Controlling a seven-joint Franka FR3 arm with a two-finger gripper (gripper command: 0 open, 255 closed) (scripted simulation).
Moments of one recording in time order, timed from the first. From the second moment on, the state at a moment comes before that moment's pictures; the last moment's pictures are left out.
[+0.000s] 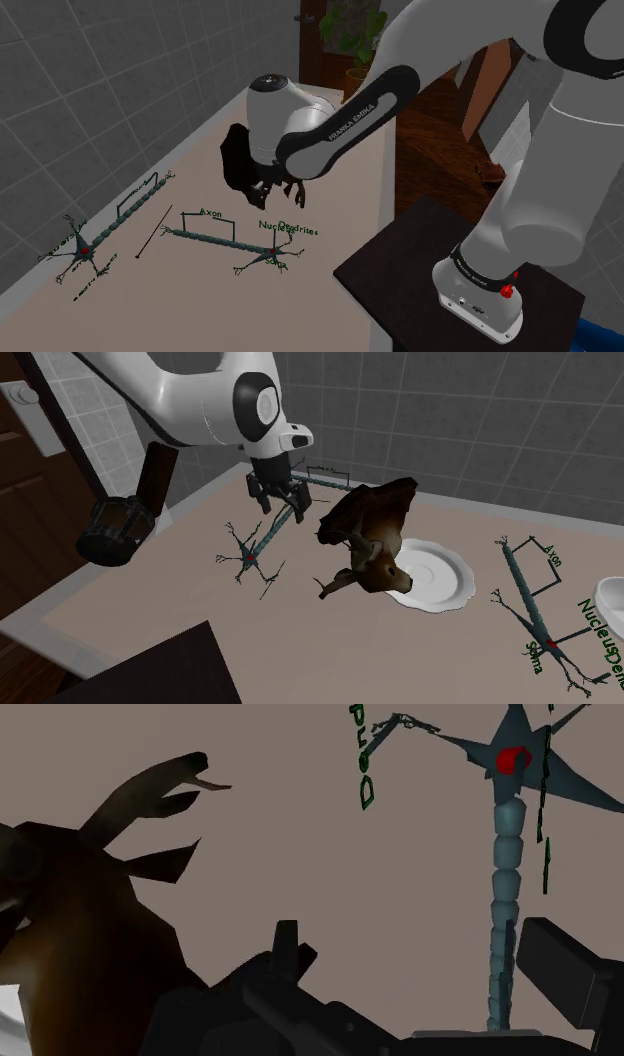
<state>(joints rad) 0.29 0.17 0.30 -2.22 -0.21 2.46 0.29</state>
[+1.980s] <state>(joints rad) 0.49 0.62 0.24 -1.94 -0.47 2.60 0.43</state>
